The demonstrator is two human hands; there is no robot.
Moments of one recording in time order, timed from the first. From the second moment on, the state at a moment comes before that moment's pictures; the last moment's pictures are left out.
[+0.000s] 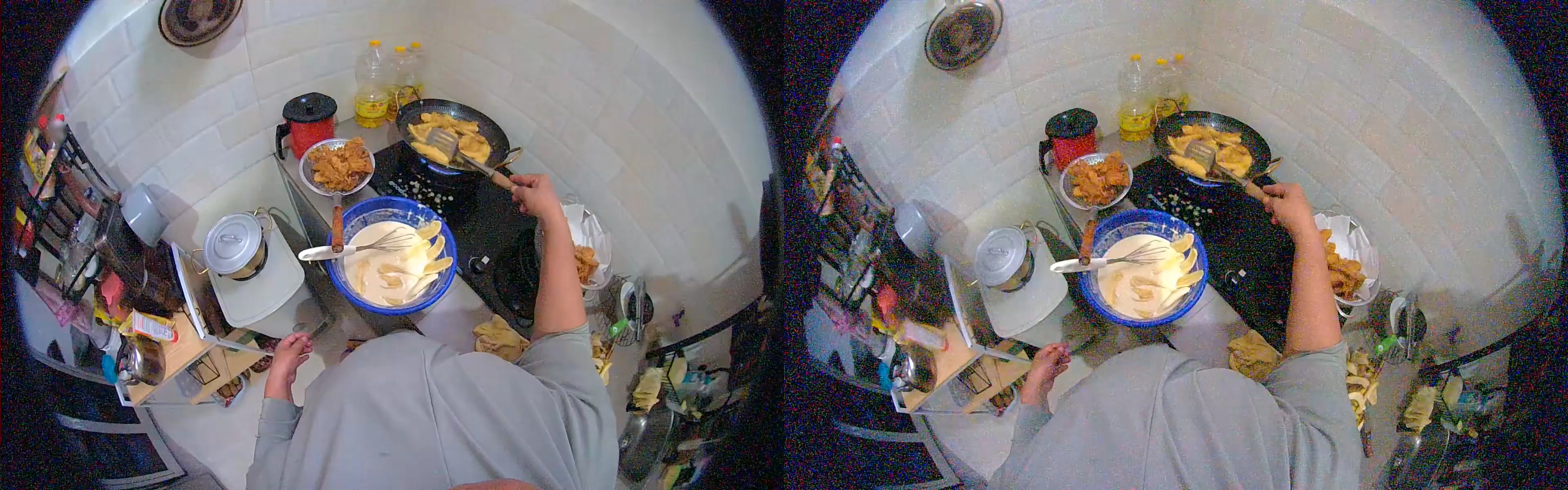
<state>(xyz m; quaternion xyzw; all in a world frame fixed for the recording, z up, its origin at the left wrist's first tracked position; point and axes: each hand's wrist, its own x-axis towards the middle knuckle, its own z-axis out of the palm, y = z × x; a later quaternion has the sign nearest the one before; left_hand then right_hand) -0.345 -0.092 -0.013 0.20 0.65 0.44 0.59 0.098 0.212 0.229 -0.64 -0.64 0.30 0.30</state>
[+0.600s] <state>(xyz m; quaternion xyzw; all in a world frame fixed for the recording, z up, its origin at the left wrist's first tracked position) -0.354 -0.096 -0.028 0.20 0.64 0.46 0.59 0.088 0.177 0.252 -0.62 -0.70 0.15 0.31</state>
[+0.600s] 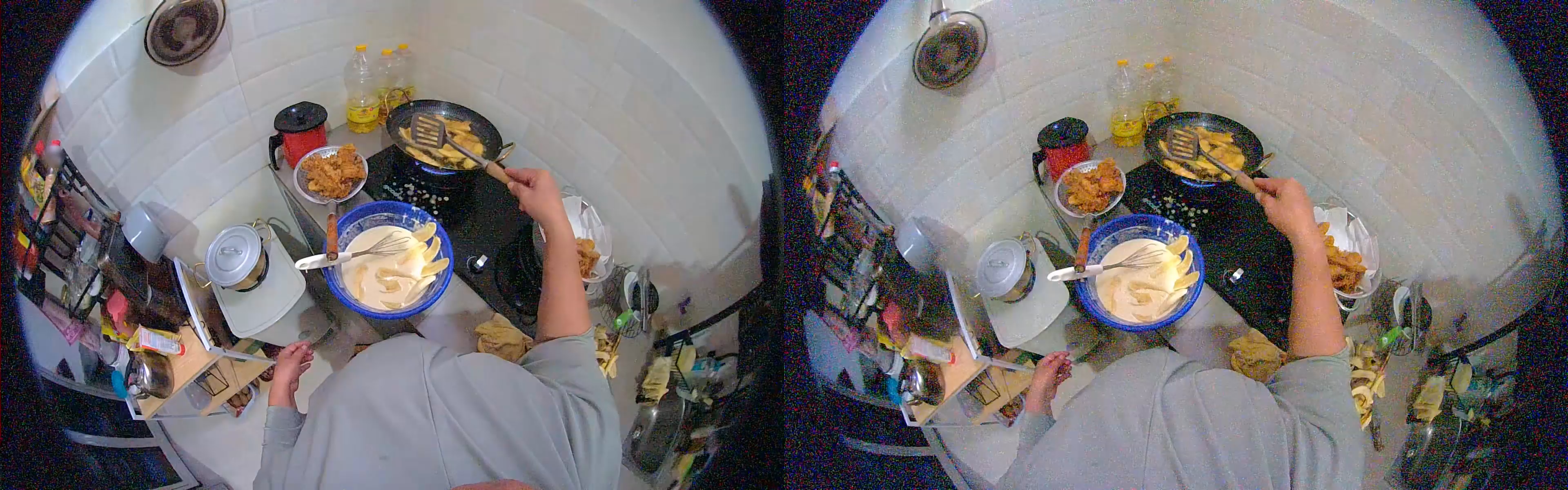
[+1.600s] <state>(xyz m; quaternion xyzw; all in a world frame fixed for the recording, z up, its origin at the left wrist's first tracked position) -0.358 -0.099 -0.029 0.19 0.66 0.45 0.57 0.098 0.192 0.251 -0.66 -0.72 -0.04 0.21</state>
